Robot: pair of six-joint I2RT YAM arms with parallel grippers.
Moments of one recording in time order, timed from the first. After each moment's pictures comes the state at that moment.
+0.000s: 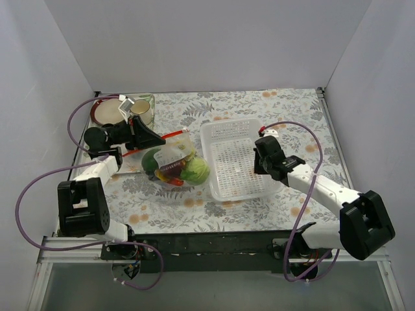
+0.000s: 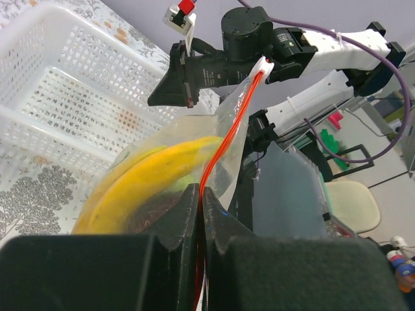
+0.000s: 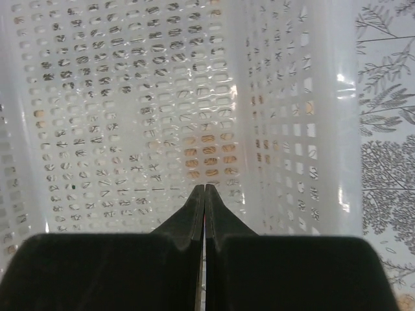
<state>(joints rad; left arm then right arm) 0.11 1.44 0.78 1.34 1.53 -1.31 0.57 1.27 0.77 -0.36 0.28 0.43</state>
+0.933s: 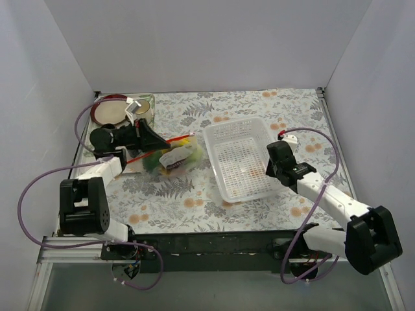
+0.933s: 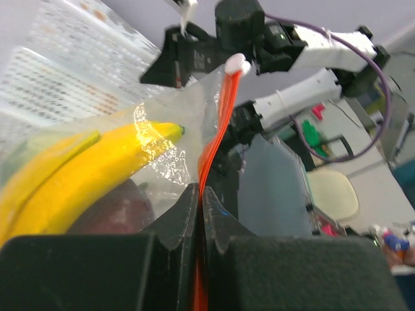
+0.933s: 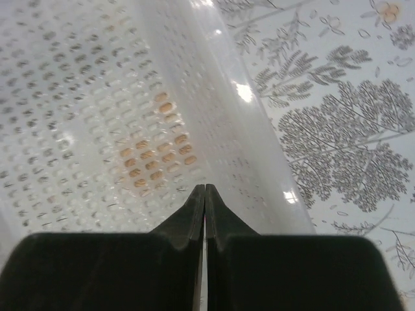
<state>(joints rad) 0.09 1.46 0.75 1.35 1.53 -1.36 0.48 1.18 0.67 -0.38 0.40 0.54</state>
